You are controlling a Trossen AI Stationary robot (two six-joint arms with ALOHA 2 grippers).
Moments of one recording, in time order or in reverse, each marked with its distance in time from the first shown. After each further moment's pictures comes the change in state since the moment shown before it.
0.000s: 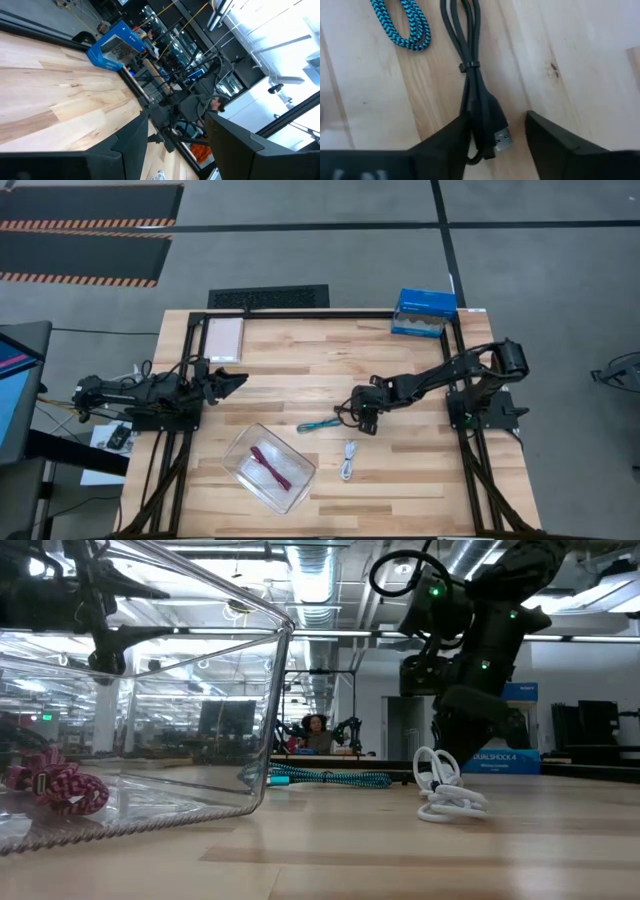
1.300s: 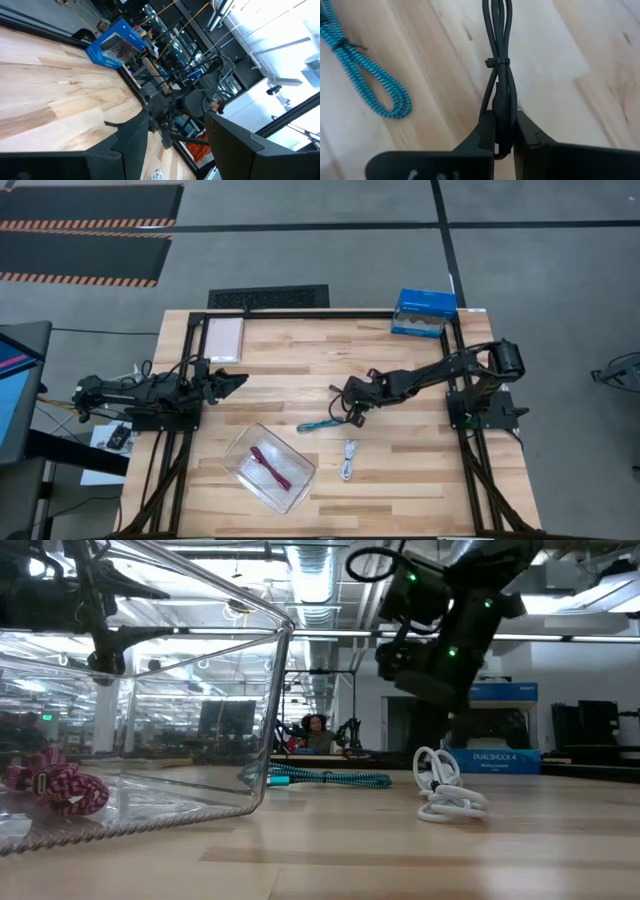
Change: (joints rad) left arm 0.000 0.000 0.000 -0.002 0.003 -0.022; right arm -0.002 0.004 0.137 -0.057 0.089 0.174
